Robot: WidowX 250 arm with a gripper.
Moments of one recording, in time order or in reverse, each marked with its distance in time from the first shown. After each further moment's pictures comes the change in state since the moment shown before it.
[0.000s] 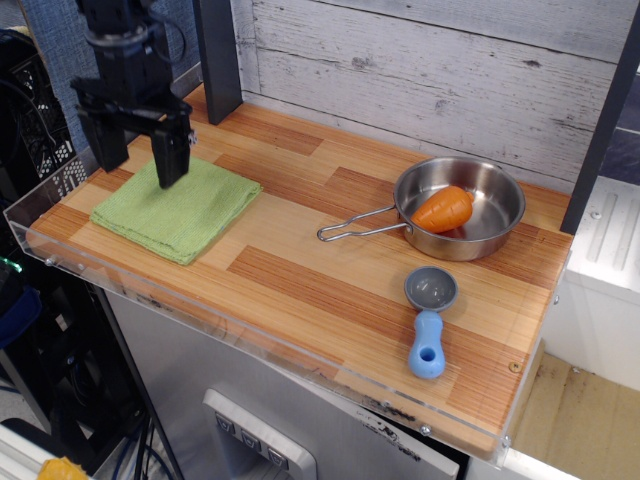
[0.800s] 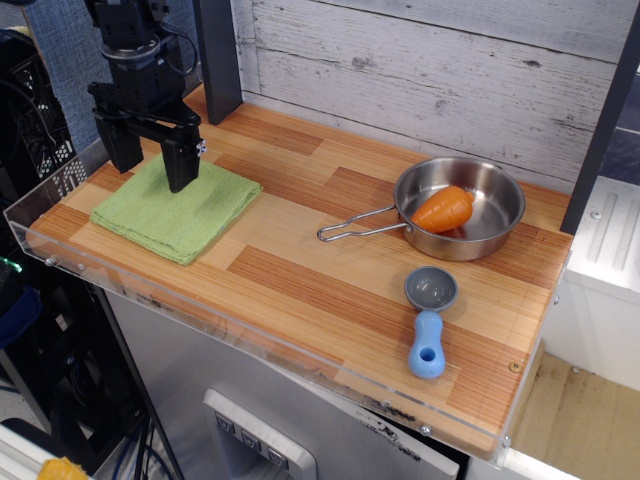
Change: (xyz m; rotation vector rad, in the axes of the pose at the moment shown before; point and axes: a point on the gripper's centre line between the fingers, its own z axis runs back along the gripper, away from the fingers) arm 0.015 -0.001 -0.007 0.025 -0.062 -0.064
